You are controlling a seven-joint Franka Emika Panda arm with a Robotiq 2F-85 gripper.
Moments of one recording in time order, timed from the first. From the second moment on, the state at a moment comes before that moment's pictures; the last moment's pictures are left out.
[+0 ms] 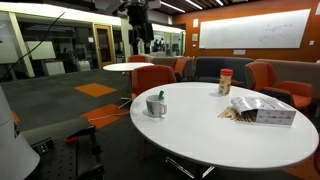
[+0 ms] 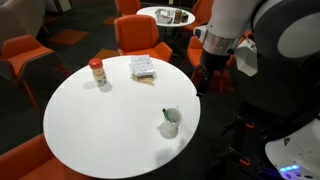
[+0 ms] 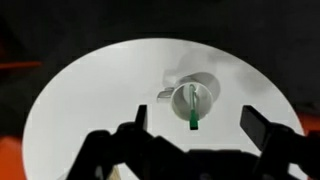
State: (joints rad) arm 0.07 -0.29 0.14 -2.40 -0.03 2.10 0.10
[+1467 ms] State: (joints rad) arm 0.24 0.42 0.13 -2.11 -0.33 2.36 0.11
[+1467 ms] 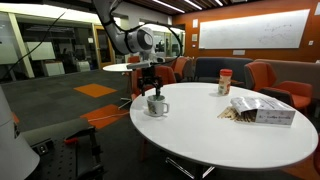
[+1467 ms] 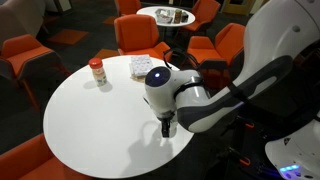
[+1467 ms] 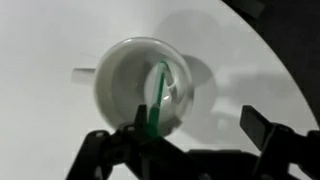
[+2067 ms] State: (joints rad) arm 0.27 0.44 0.12 -2.07 -0.29 2.23 0.20
